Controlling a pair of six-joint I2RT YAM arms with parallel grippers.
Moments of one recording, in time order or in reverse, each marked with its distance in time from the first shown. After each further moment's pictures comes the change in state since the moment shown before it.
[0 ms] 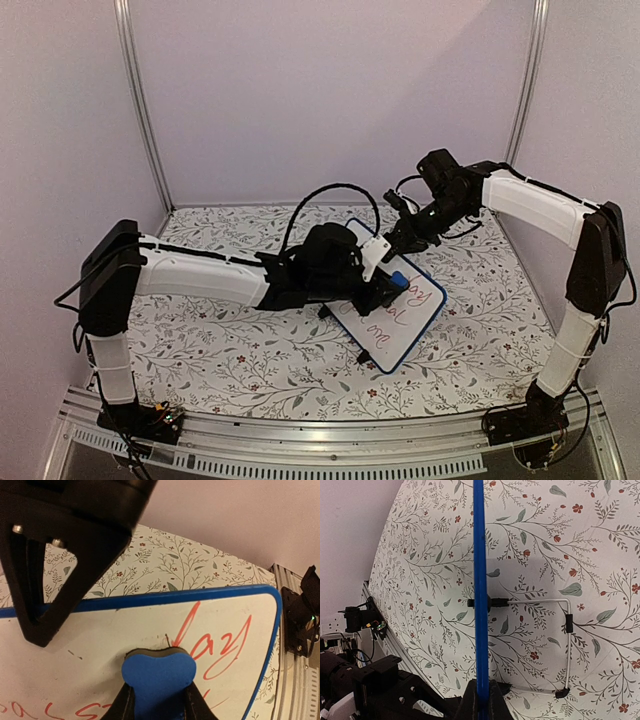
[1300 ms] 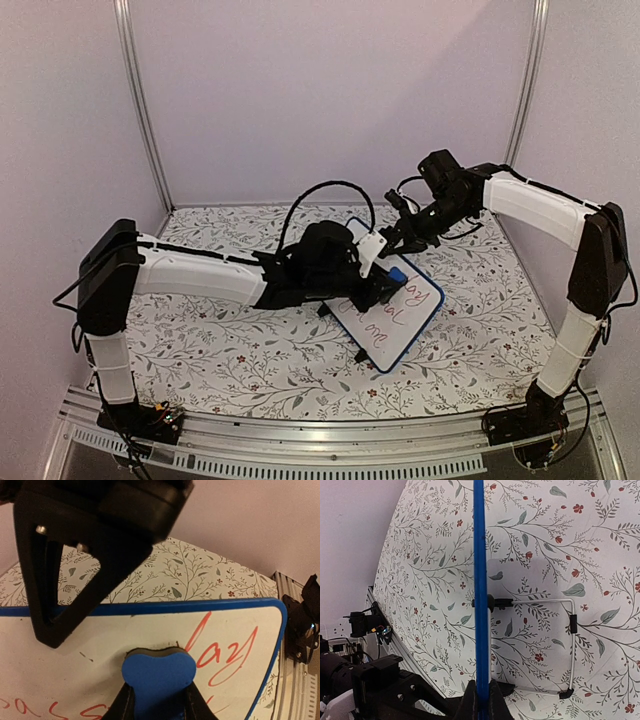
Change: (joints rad) left arm 0.013 -0.011 -0.018 0.023 -0.009 -0.026; right arm -0.003 -0.013 -0.027 0.041 -0.013 0.042
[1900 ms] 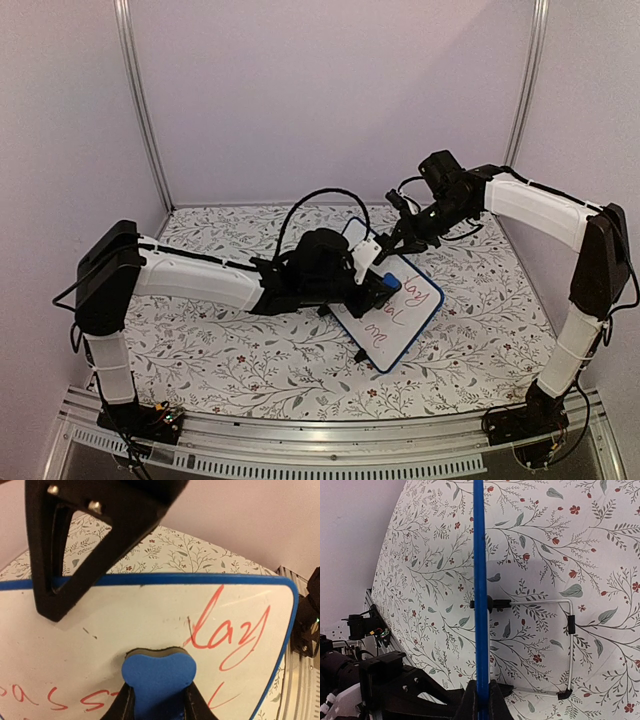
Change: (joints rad) left arm 0.003 -0.002 -0.034 0.031 -0.014 0.003; right arm 0.005 -0.015 -0.021 0.023 0.015 0.017
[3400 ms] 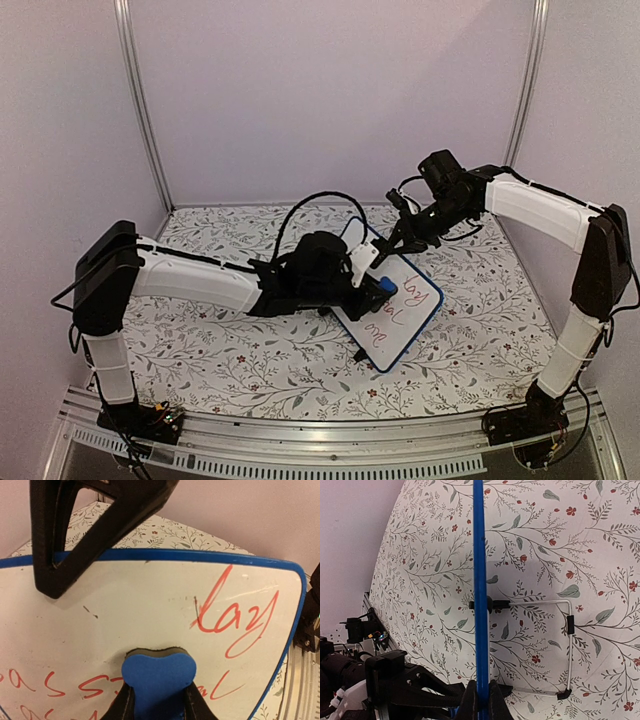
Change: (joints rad) left arm 0.000 -0.017 -0.051 -0.003 -0.013 -0.008; right arm 0.009 -0.010 -0.008 0.011 0.025 0.018
